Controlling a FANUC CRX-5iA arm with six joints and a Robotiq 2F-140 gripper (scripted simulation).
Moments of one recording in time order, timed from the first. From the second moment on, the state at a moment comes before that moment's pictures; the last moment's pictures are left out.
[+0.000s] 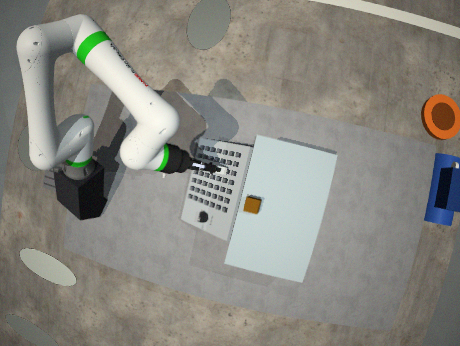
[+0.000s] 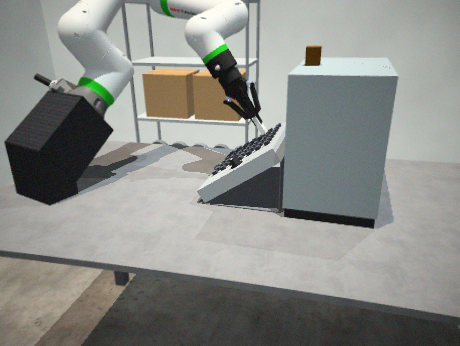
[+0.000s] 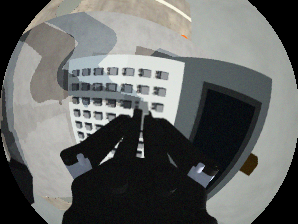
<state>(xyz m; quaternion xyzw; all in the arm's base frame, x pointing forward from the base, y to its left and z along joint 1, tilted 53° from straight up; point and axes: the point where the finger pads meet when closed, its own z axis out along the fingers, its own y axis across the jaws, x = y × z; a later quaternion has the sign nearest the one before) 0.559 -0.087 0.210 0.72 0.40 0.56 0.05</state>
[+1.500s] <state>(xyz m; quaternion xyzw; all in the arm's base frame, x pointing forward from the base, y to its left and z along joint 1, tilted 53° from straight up) 0.538 -0.116 0.193 0.72 0.40 0.56 0.05</state>
